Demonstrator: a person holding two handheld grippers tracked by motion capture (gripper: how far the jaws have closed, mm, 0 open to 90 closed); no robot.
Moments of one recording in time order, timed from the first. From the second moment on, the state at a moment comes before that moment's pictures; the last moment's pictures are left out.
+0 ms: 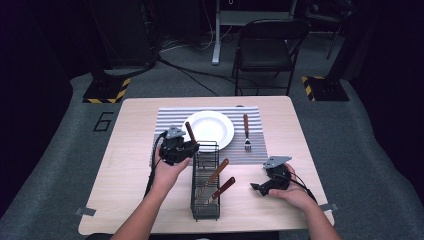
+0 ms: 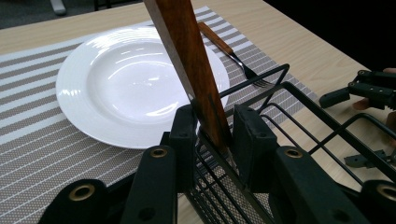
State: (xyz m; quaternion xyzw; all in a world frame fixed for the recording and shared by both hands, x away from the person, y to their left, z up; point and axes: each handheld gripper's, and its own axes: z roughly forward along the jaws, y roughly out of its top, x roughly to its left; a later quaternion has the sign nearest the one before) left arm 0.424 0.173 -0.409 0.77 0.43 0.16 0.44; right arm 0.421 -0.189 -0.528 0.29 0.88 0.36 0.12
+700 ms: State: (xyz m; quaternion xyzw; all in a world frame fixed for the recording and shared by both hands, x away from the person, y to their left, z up) left arm 0.413 0.163 -0.405 0.77 0.40 0.17 0.47; right arm 0.422 -0.190 -0.528 0.29 0.88 0.36 0.12
